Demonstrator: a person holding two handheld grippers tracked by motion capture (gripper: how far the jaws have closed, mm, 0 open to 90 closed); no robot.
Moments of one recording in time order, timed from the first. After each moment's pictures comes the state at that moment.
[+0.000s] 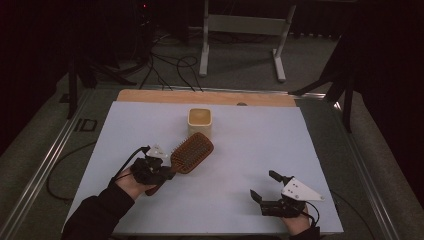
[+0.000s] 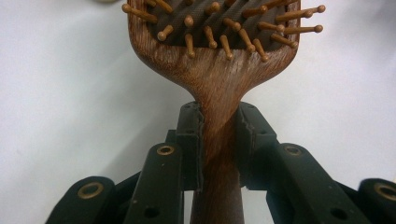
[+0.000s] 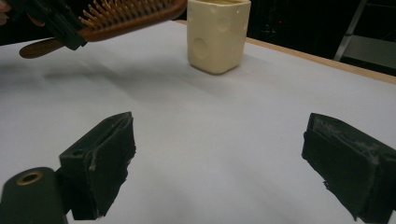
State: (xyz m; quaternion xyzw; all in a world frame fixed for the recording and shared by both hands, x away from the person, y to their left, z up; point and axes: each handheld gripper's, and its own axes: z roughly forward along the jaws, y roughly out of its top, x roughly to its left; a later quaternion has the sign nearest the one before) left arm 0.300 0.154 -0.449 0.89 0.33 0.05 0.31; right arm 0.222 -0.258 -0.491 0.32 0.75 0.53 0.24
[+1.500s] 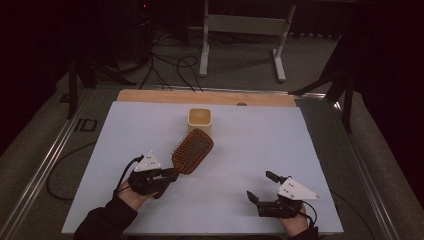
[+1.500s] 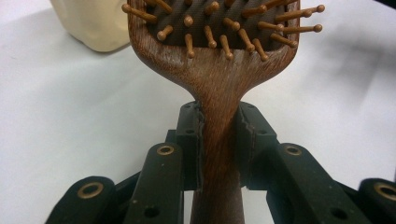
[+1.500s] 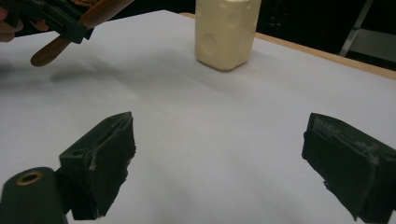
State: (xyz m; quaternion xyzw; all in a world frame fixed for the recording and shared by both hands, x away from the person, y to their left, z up) left arm 0.273 0.161 -0.468 0.84 0.32 0.10 0.43; right arm 0.220 -0.247 -0.484 0.32 0.76 0.51 0.23
